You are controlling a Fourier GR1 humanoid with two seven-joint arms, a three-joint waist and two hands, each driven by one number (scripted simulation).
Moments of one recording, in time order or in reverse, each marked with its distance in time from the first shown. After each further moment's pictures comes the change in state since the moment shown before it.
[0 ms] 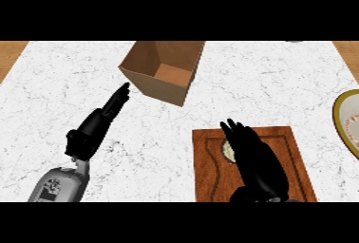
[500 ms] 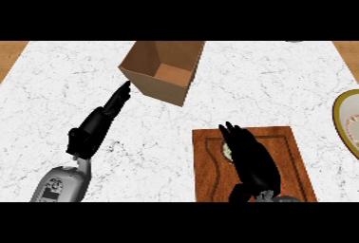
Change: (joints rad) left arm -0.007 -0.039 0.032 -0.002 -0.038 -0.030 0.011; right arm 0.021 0.058 -0.038 0.097 0.056 0.032 -0.065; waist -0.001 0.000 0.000
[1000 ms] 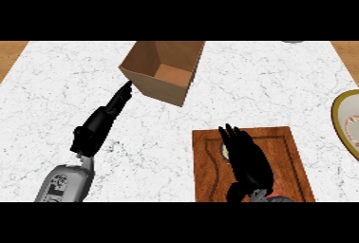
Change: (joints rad) left arm -0.012 -0.031 0.029 0.046 -0.036 -0.019 -0.035; right arm 0.024 0.039 -0.010 0.102 0.105 -0.062 -0.062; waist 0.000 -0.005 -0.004
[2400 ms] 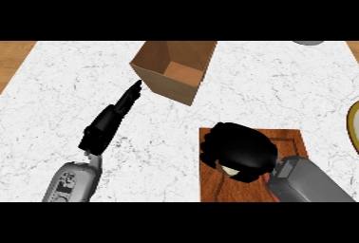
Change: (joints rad) left arm -0.025 -0.041 -0.010 0.002 -0.031 -0.035 0.004; right arm -0.345 -0.266 0.089 0.030 -0.107 -0.049 -1.031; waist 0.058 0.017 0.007
